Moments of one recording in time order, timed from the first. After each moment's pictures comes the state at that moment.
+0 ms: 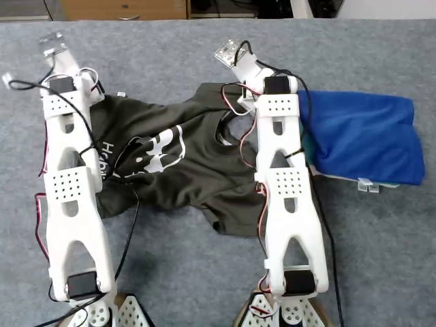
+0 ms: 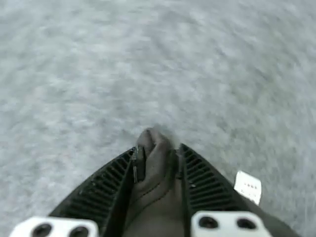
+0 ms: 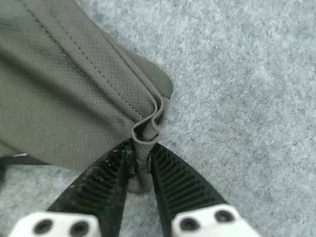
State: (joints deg) left arm -15.6 72.2 -74.7 66.1 0.0; right arm -6.7 84.0 -93.3 78.0 36.6
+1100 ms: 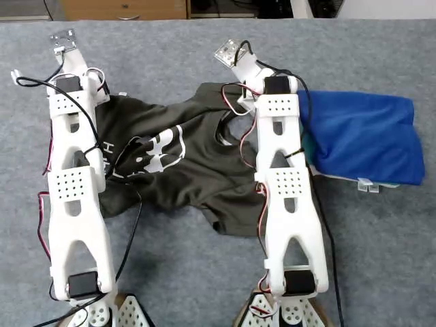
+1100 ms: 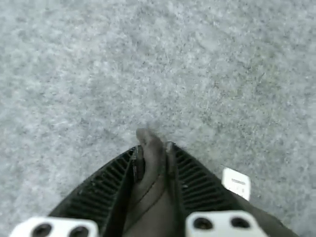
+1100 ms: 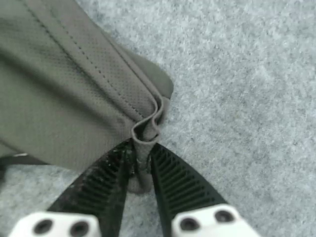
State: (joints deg) left arm -14.8 72.2 -74.2 65.3 -0.2; right arm -6.7 84.0 -93.3 78.0 36.6
